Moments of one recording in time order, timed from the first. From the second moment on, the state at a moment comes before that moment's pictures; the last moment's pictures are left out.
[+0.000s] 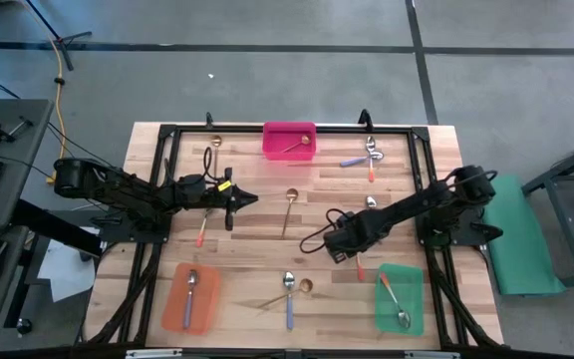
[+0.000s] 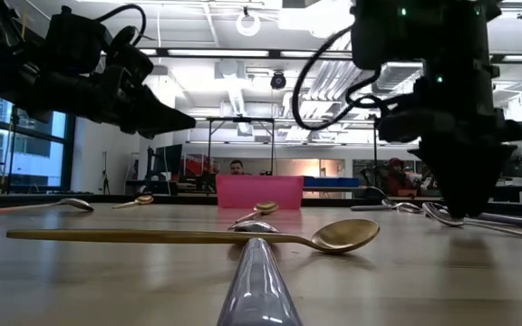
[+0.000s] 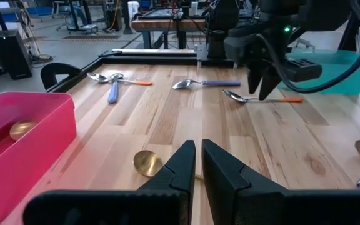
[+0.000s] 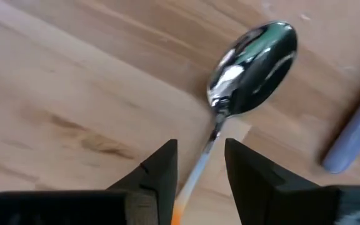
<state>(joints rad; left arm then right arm) 0.17 1.34 0.16 1.02 0.07 0.03 0.26 1.73 1.00 -0.87 0.01 1.35</state>
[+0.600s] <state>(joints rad) 0.17 1.34 0.16 1.01 0.07 0.02 0.25 1.72 0.91 -0.73 -0.01 1.25</state>
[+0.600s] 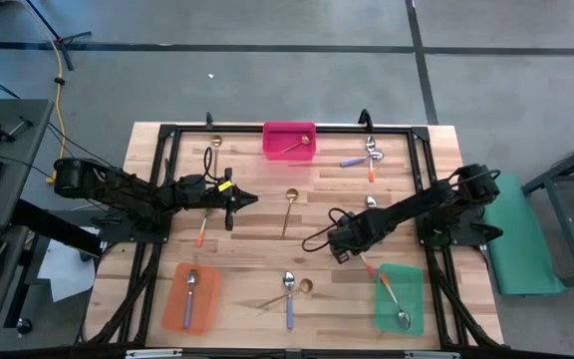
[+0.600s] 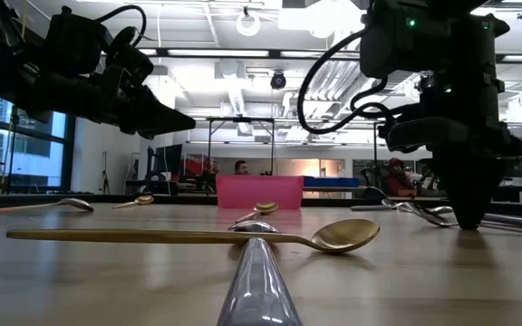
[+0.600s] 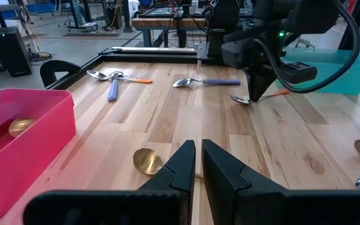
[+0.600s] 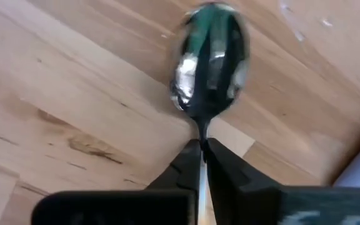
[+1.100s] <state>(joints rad) 0.17 1.34 0.16 1.01 0.07 0.02 0.25 1.70 1.07 -0.77 -0.05 1.12</state>
